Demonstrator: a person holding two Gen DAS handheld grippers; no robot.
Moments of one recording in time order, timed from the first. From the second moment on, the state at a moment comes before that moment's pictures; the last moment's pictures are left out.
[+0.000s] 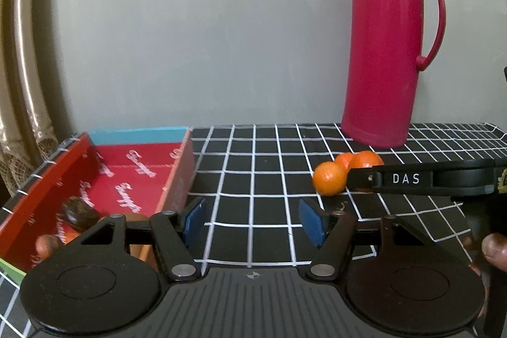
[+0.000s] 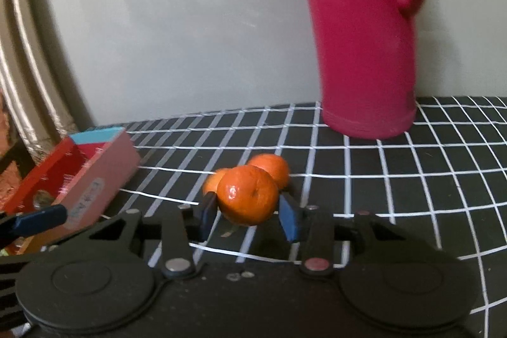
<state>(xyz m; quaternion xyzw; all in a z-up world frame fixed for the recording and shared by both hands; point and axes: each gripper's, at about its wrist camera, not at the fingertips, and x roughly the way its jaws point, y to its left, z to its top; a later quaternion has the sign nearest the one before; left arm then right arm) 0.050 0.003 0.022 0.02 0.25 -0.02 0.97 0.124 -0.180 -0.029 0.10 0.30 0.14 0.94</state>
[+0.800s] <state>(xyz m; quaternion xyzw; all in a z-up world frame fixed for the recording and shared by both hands) 0.013 0.139 0.029 -0.03 0.24 0.10 0.97 0.123 -0.009 0.003 0.05 0.28 0.29 0.91</state>
